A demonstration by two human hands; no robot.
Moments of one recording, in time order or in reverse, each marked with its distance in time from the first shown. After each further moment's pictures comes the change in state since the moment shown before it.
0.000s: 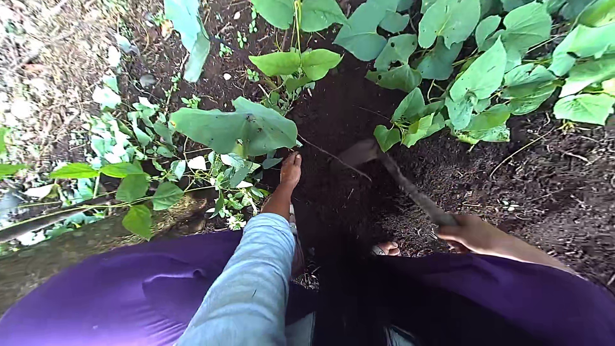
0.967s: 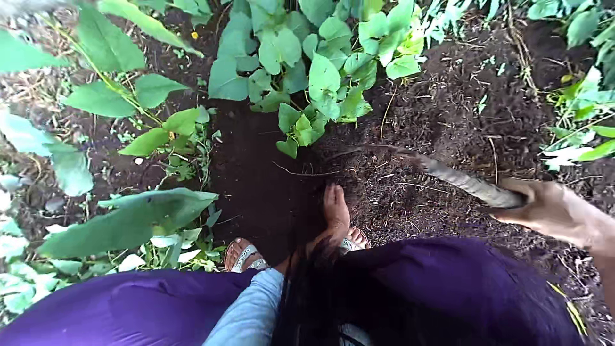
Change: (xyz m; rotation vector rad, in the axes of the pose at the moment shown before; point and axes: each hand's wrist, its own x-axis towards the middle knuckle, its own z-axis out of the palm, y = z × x) left_hand -0.193 0.188 0.149 -0.189 -0.331 0.131; right_hand -0.137 0.203 -0.008 0.078 0.651 -0.007
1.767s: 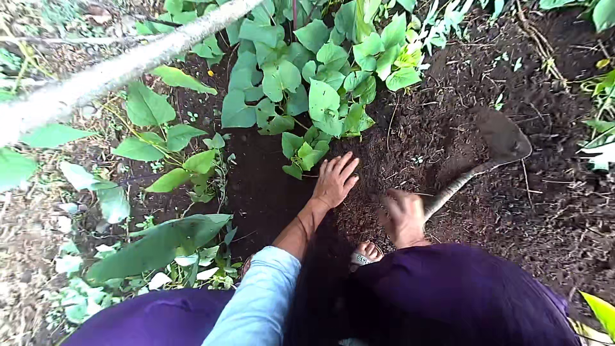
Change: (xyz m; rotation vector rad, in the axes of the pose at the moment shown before) left_hand 0.105 0.020 -0.041 0.802 -0.166 0.956; right_hand 0.057 -0.121 0.205 -0.010 0.499 -0.441
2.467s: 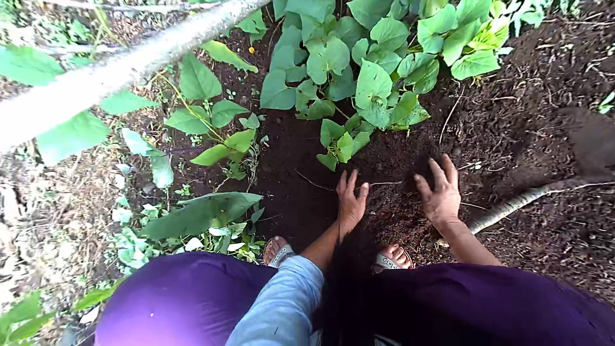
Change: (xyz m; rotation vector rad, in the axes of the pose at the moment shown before) left_hand -0.058 -0.009 0.053 -0.494 0.277 -0.686; right_hand 0.082 0.037 0.029 0.166 0.022 0.296
